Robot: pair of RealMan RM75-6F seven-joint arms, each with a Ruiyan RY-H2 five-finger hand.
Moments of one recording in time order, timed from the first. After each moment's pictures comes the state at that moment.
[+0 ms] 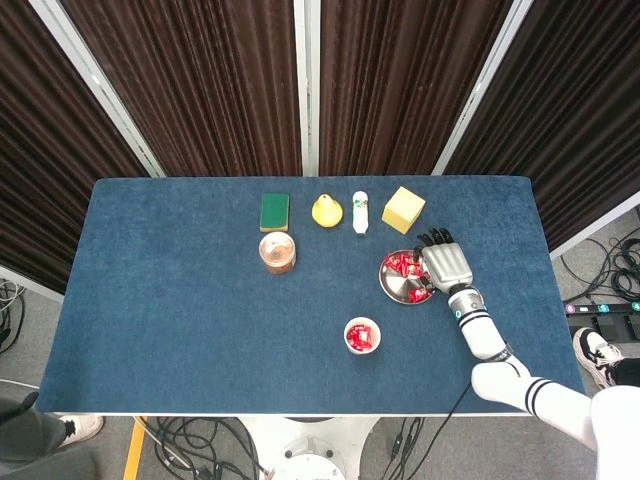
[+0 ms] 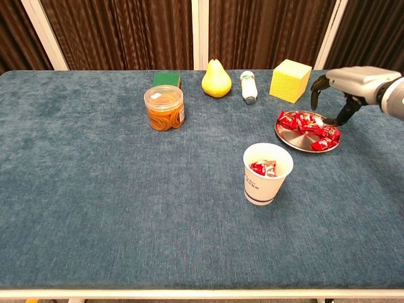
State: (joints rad) left arm 0.14 -1.17 -0.02 -1.52 1.46 1.64 0.00; right arm 0.77 -1.60 0.18 -1.08 -0.99 0.78 -0.31
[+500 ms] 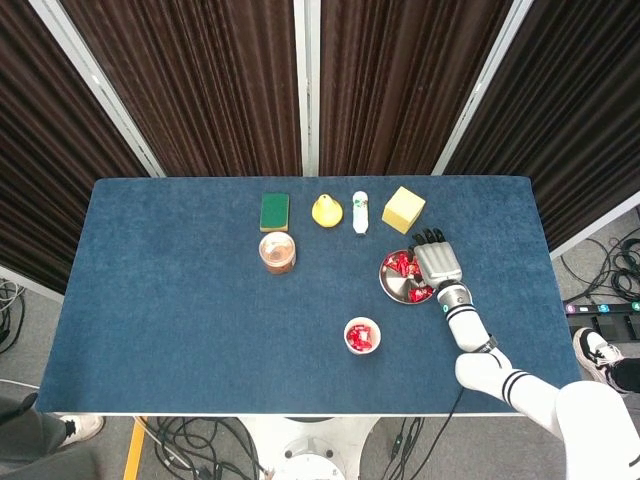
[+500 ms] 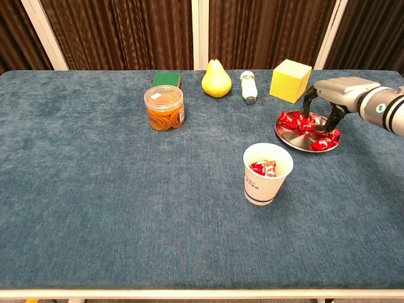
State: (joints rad) left arm 0.14 -1.17 -0.02 -1.51 1.46 1.63 -0.01; right arm 0.81 -1.73 0.19 -0.90 -0.96 0.70 -0.33
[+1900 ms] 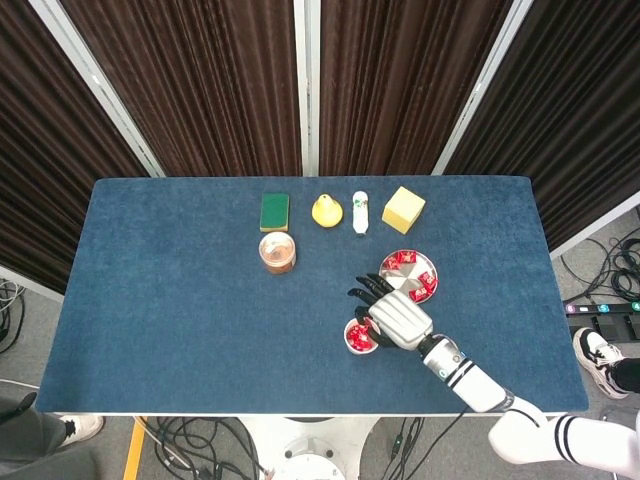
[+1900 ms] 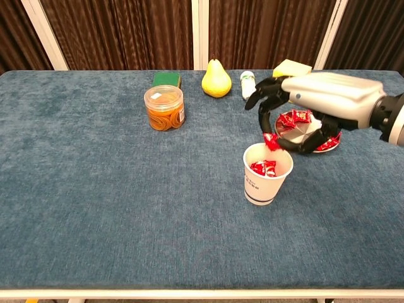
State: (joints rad) left arm 0.15 -1.17 -0.02 -1.53 1.47 1.64 -0.01; right arm 0.70 -1.42 0.03 -1.57 -1.51 0.97 -0.10
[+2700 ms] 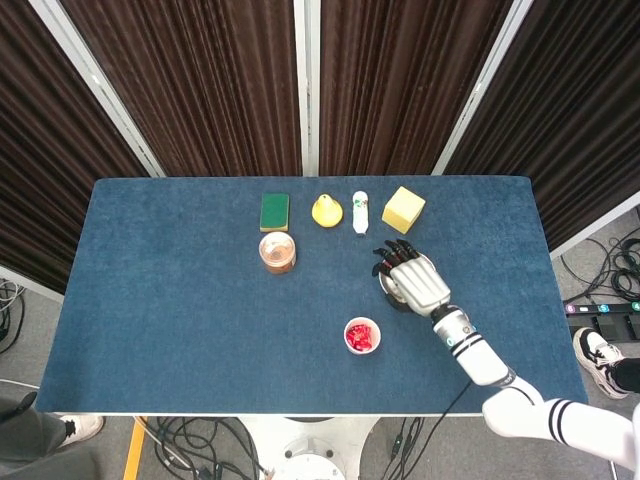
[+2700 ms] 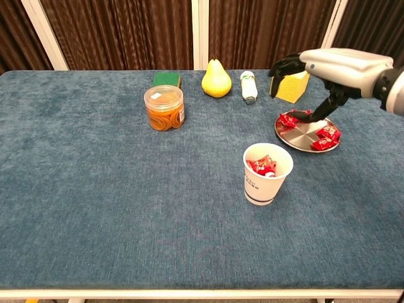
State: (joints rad) left arm 0.15 -1.17 -0.02 -1.51 1.47 1.64 -0.03; right arm 0.72 -1.45 0.15 -1.43 -1.28 0.92 -0.17
